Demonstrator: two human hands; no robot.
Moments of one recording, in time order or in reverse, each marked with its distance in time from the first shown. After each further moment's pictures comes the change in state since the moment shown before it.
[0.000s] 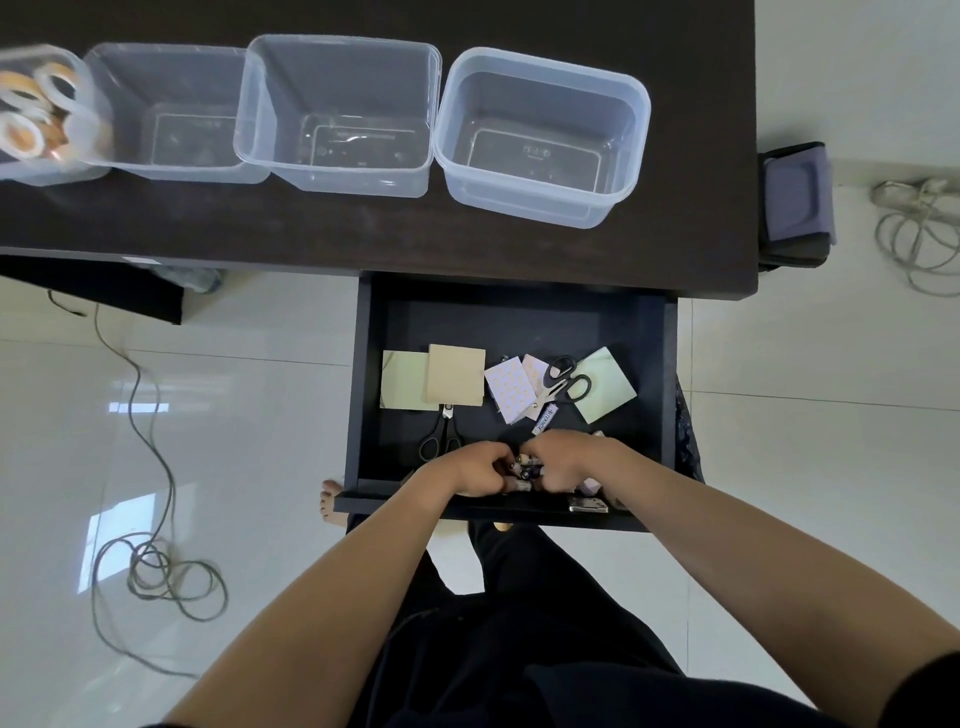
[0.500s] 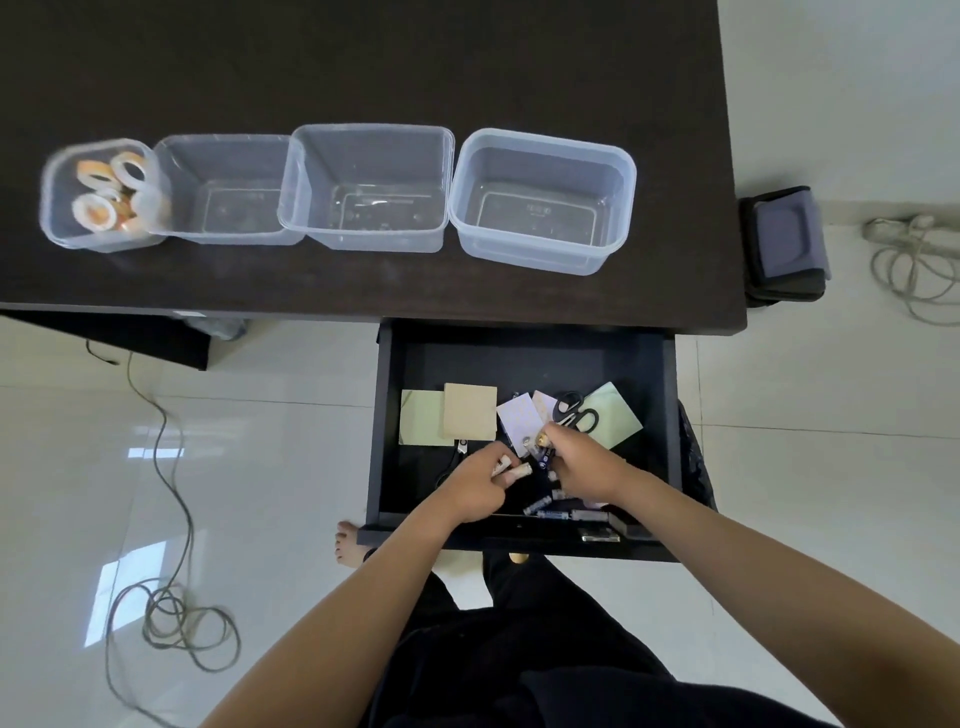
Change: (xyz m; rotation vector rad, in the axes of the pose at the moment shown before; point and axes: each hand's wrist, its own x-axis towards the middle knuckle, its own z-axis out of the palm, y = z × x) left_hand -0.035 0.009 -0.013 -0.238 0.355 0.084; right_hand -0.024 -0.001 -0.012 0.288 0.469 -0.103
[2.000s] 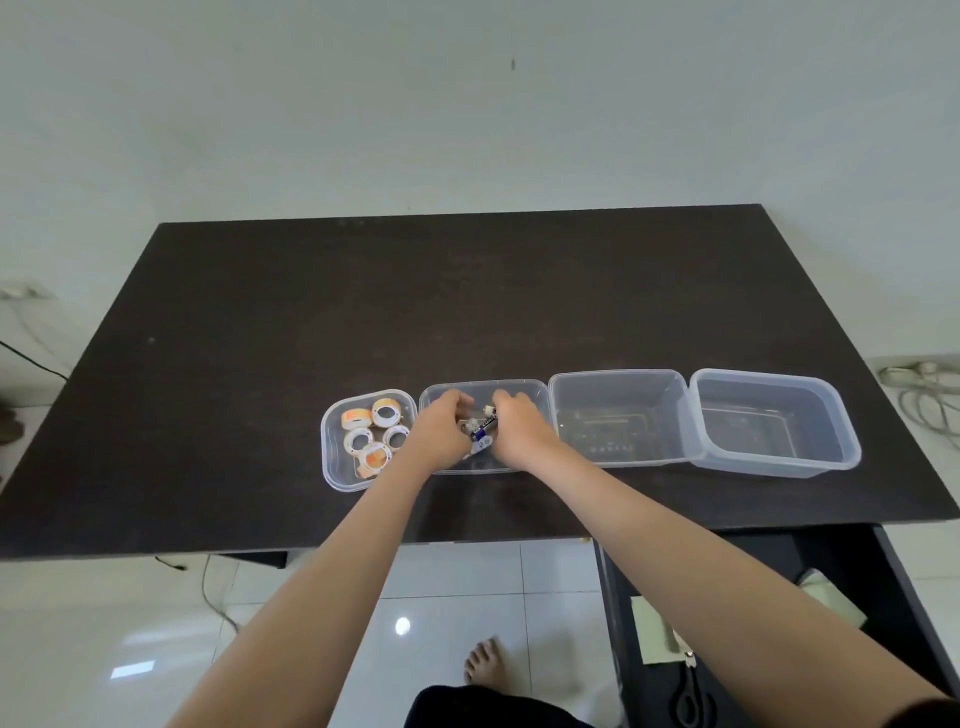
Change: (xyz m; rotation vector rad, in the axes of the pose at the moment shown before) left_hand 0.008 -0.017 -0.448 0.118 0.371 0.216; right_hand 0.235 -0.395 -0.105 -0.027 0.497 0.144
